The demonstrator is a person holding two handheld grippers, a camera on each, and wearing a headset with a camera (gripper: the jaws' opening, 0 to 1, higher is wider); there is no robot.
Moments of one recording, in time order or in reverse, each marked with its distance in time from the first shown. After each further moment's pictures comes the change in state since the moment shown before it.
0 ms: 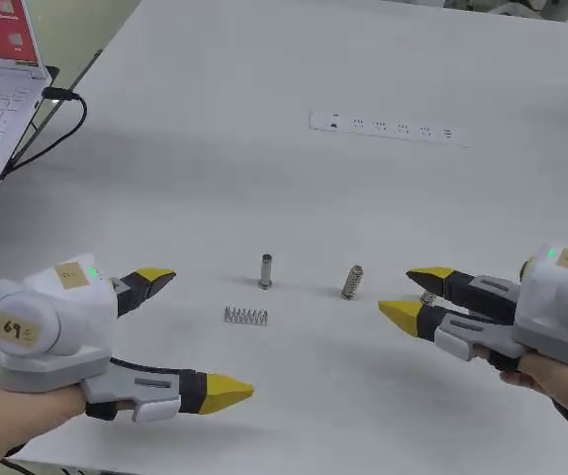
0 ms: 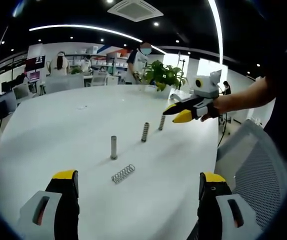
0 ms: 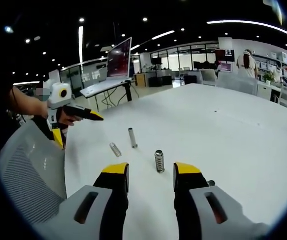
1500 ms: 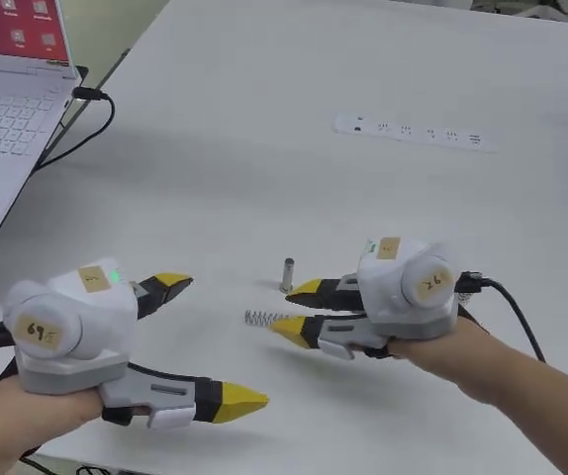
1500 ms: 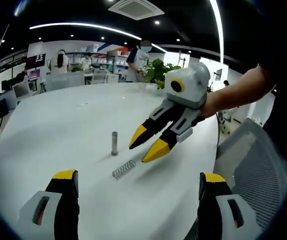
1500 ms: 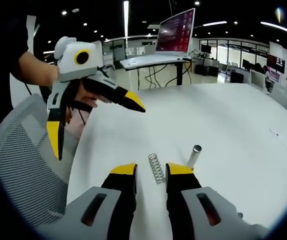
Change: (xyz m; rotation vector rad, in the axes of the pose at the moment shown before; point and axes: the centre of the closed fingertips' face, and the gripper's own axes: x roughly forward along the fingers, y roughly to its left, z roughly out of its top) left arm -0.007 0.000 -0.007 -0.006 0.017 0.001; right arm 0.116 0.099 -0.004 -0.241 0.169 0.327
